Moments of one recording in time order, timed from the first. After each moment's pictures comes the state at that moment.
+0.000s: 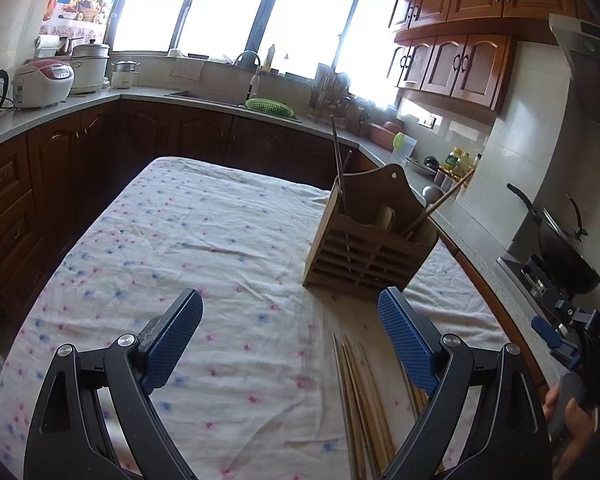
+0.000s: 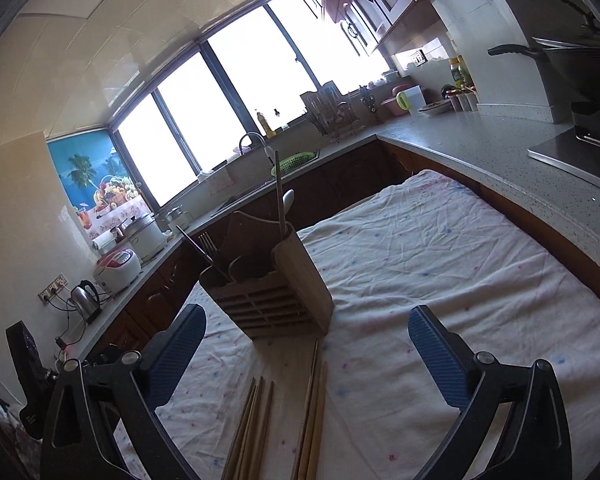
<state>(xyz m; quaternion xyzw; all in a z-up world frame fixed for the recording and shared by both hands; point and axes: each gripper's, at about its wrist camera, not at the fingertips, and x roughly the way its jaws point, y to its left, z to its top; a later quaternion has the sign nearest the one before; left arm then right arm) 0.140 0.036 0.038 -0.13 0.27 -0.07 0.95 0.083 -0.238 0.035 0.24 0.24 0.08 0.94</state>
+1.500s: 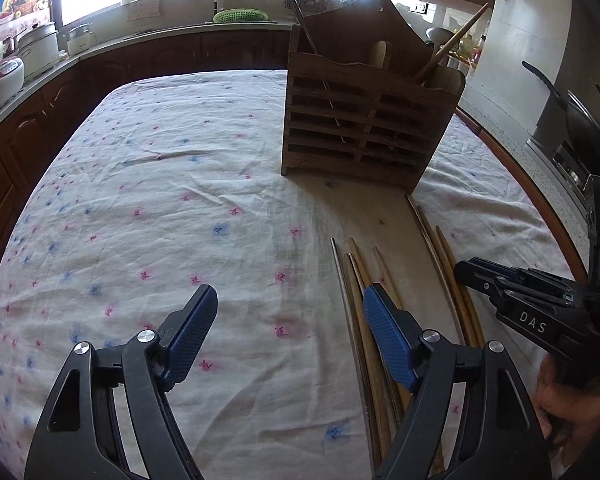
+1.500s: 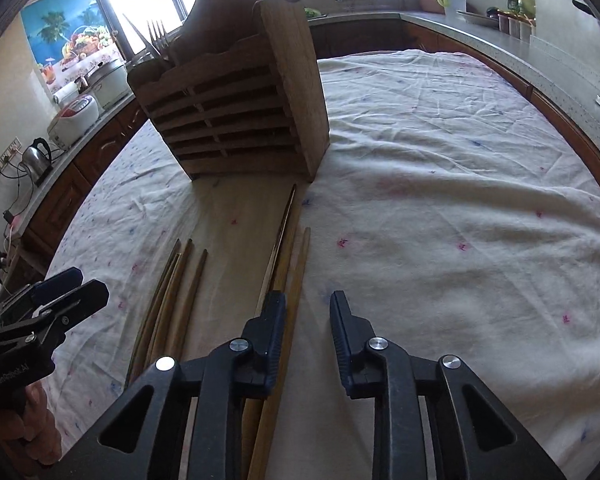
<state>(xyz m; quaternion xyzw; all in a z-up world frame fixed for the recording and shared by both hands) 0.199 -0.038 -0.034 -0.01 0.43 -0.09 0.90 0.161 -0.165 -0.066 0.08 0.47 0.10 0.87</state>
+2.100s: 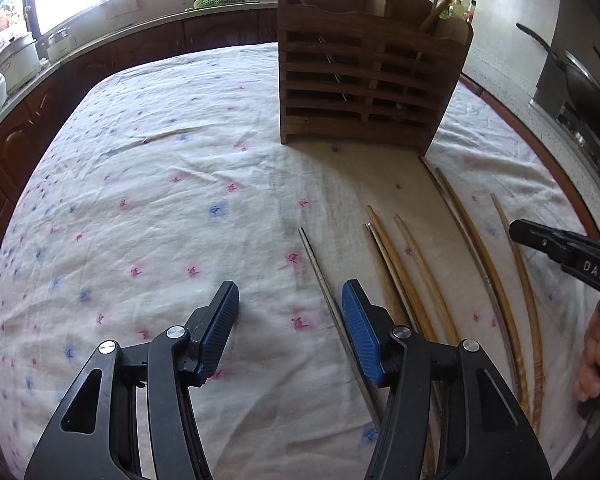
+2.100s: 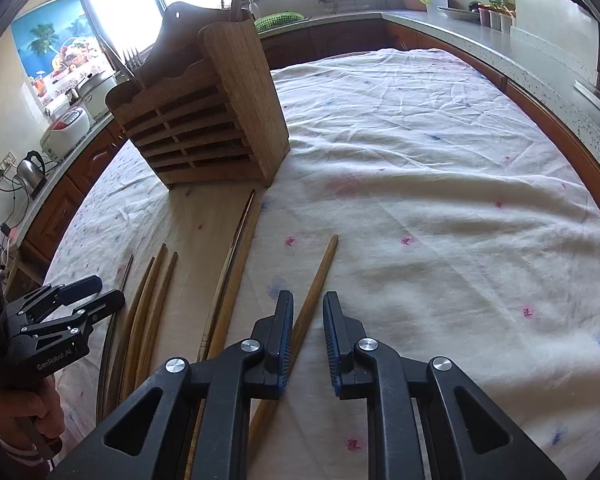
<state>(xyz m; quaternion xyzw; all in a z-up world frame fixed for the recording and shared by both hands) 0.209 -0.032 -0.057 0.02 0.45 -0.10 0.88 0.154 -0.203 -0.061 0.11 0.47 0.08 0.87</state>
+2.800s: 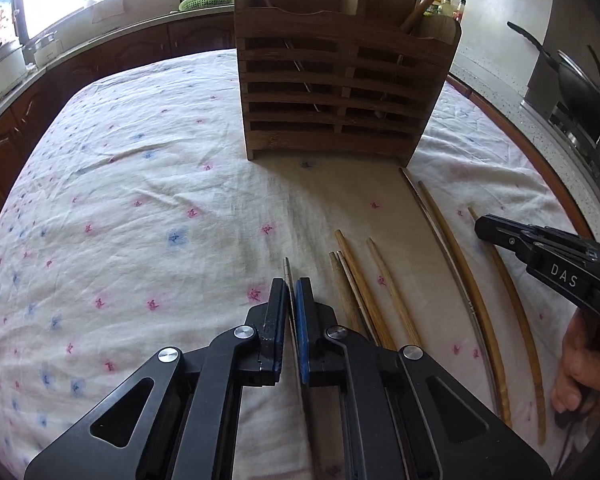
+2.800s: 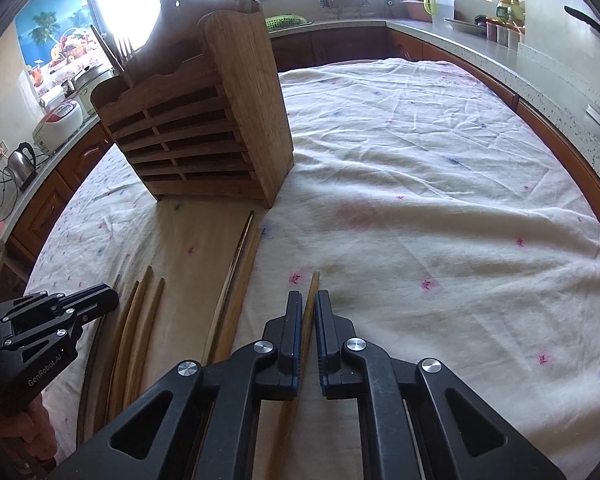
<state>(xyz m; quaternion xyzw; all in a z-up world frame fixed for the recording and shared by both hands) 0.223 -0.054 -0.054 0.02 0.45 -0.13 0.88 0.174 -0.190 -0.065 0.09 0.46 0.08 0.88</state>
